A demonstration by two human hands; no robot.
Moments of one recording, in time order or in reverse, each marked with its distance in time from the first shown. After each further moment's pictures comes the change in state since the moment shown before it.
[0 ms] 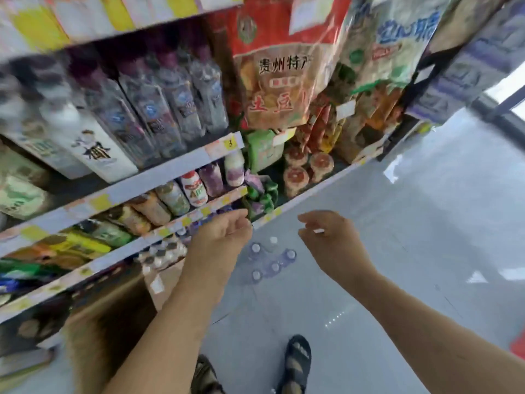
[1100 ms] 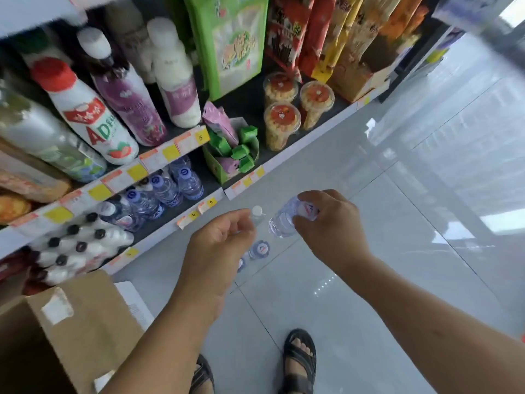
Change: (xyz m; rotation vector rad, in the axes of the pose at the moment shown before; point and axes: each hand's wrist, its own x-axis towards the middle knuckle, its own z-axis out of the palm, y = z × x) left_hand 0.131 -0.227 0.063 -0.048 -0.127 -0.115; right_hand 0.088 0.209 0.142 -0.191 0.204 -0.026
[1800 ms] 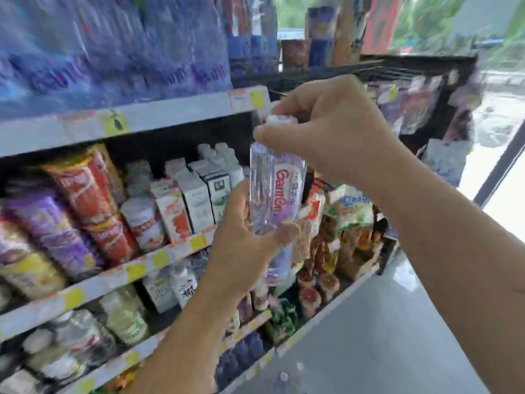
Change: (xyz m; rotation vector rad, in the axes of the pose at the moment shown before) left_hand -0.355 0.497 -0.063 0.204 -0.052 1.006; right_hand -0.104 -0.564 -0.519 0.186 0.299 -0.721
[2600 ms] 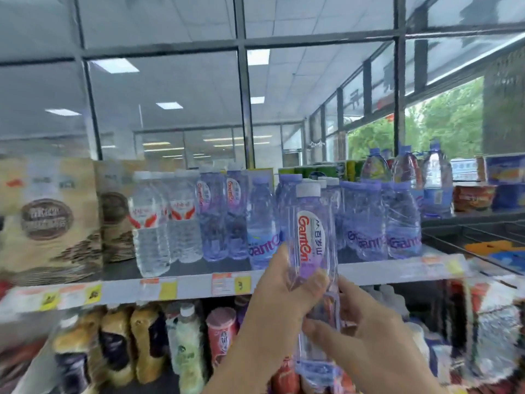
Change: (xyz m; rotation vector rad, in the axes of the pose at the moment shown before) left_hand 0.029 0.125 -0.198 -0.010 0.306 0.063; right_hand 0.016 -0.121 0.128 0.590 -0.309 -0.081
